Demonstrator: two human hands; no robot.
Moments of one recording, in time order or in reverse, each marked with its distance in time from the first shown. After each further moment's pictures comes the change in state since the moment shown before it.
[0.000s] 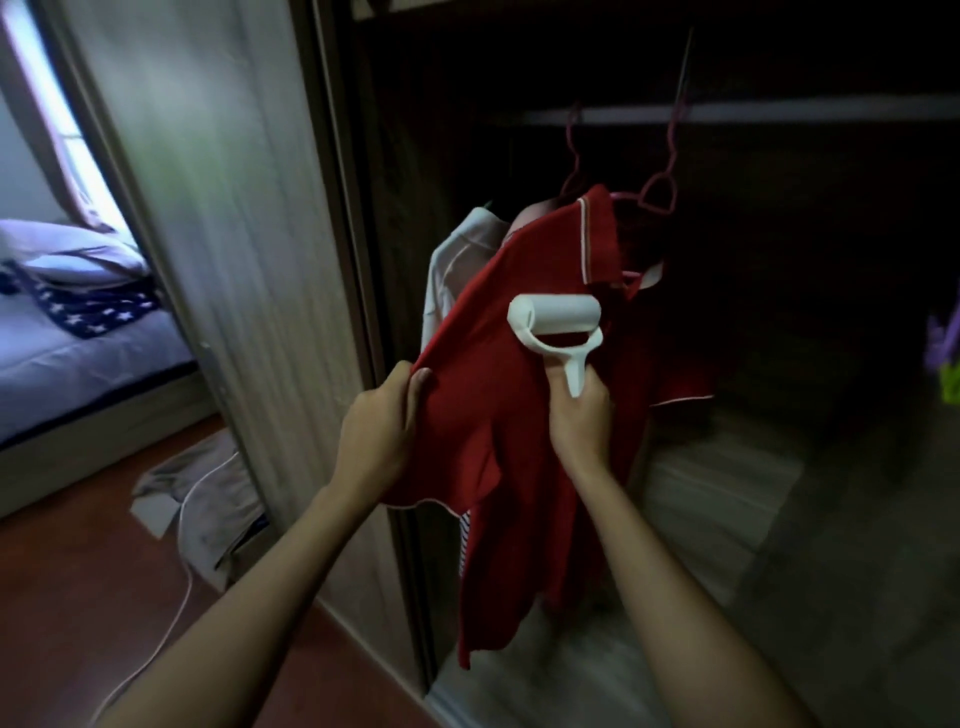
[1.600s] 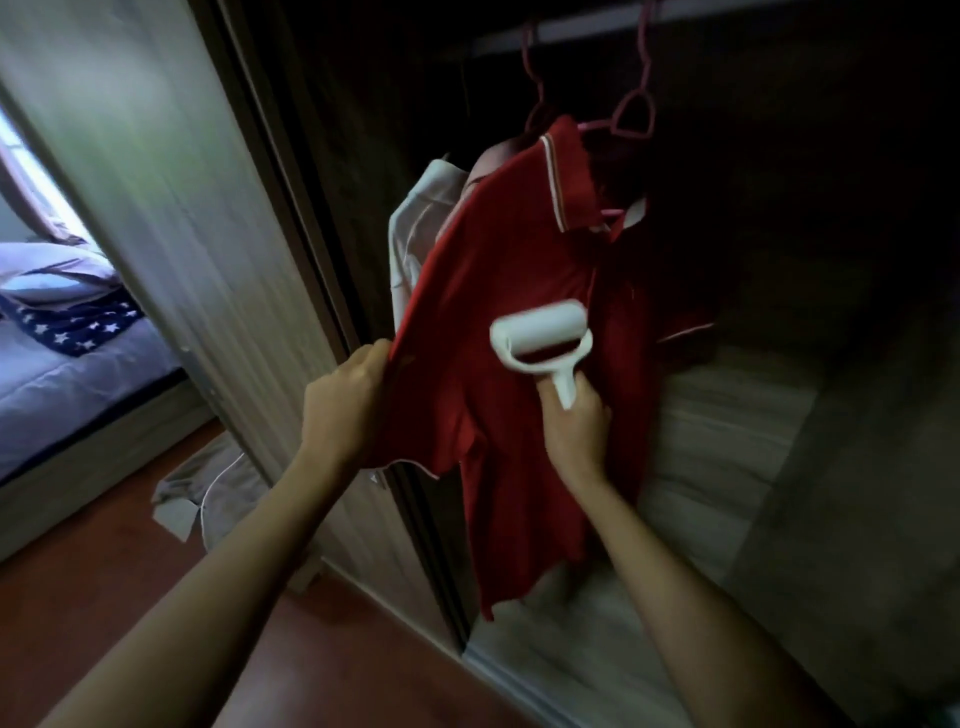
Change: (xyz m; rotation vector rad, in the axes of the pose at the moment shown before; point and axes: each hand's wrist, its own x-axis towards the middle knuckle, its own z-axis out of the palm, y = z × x) left_hand 0.021 -0.028 0.005 0.432 -0.144 0.207; right_hand -0.022 0.067 0.006 -0.137 0.104 0.059
